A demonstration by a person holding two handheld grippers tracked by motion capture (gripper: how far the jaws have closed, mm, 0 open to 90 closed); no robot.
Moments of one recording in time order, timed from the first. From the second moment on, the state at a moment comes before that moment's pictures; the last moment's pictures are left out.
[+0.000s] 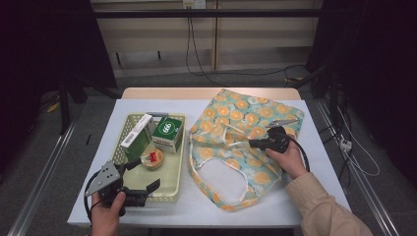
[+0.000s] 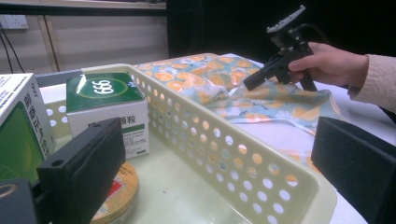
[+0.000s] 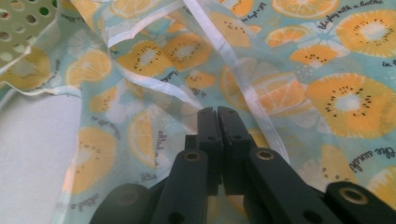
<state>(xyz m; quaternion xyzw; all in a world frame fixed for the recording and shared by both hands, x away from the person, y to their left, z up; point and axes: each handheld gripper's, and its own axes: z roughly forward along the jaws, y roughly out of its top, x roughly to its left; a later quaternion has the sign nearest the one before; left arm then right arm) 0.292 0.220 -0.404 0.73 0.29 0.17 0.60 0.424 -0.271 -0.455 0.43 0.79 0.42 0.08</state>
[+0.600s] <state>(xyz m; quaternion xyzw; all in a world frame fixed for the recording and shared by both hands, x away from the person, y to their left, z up) 0.291 0.218 -0.403 0.73 0.29 0.17 0.60 0.412 -0.237 -0.442 0.38 0.83 0.40 0.09</state>
